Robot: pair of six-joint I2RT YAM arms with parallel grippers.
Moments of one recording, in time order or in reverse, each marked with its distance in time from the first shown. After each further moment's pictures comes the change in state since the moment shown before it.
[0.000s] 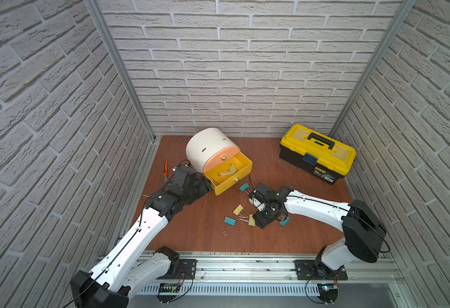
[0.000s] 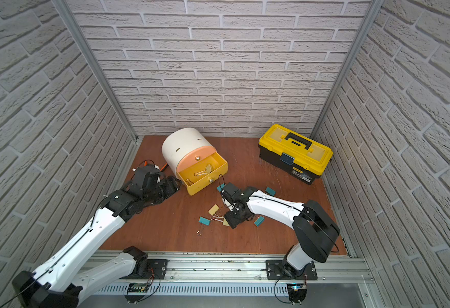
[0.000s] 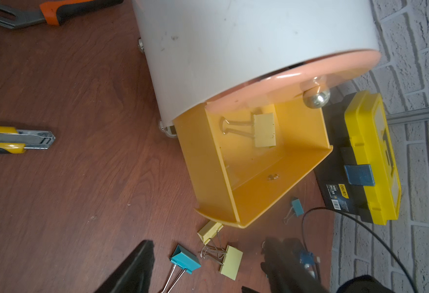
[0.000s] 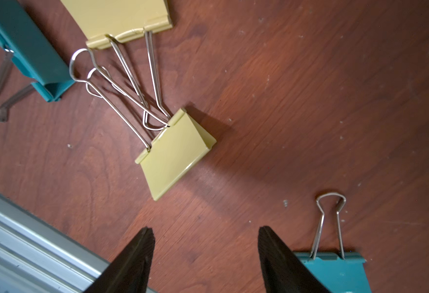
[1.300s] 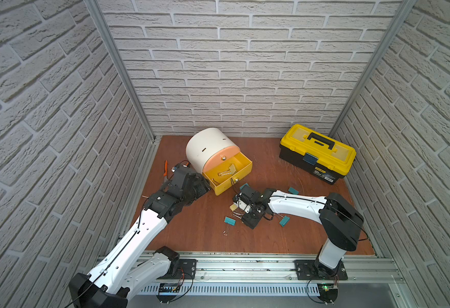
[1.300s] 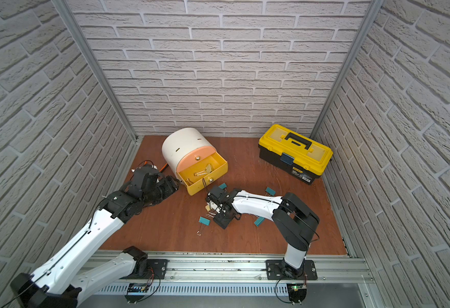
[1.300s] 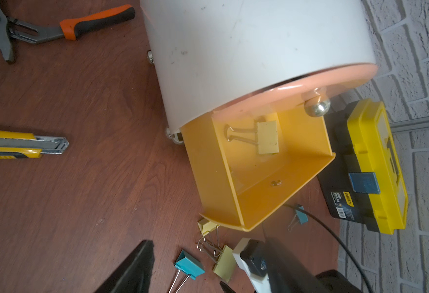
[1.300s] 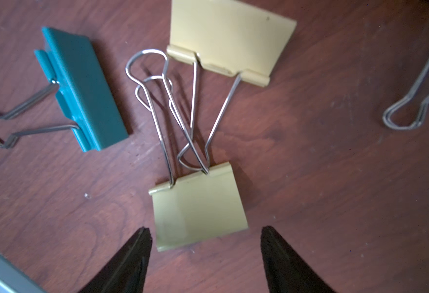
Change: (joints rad) left arm -0.008 -0.016 0.002 -0.014 -0.045 -0.003; right arm 0.084 0.186 0.121 0.116 0.038 -0.204
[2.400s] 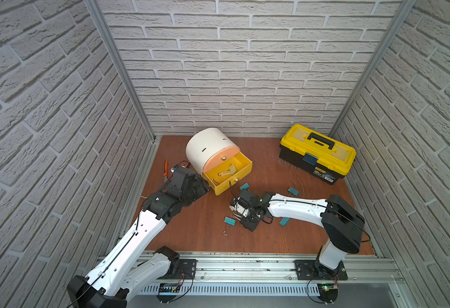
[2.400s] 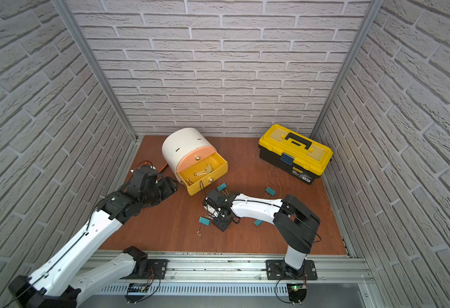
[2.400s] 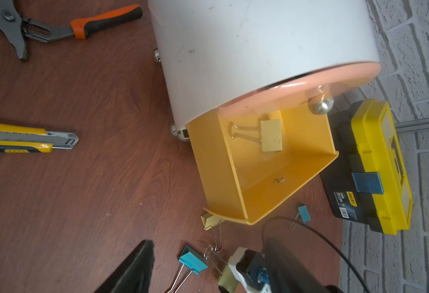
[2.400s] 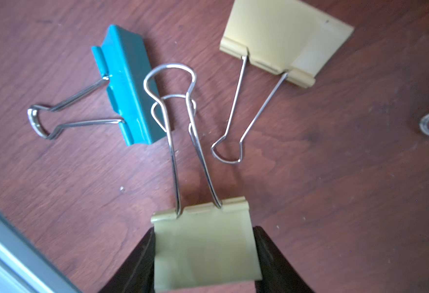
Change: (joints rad) left arm -0.003 -0.012 0.013 -0.039 -0.010 -0.006; right arm 0.058 -0.060 -0.038 0.004 -0.016 0.043
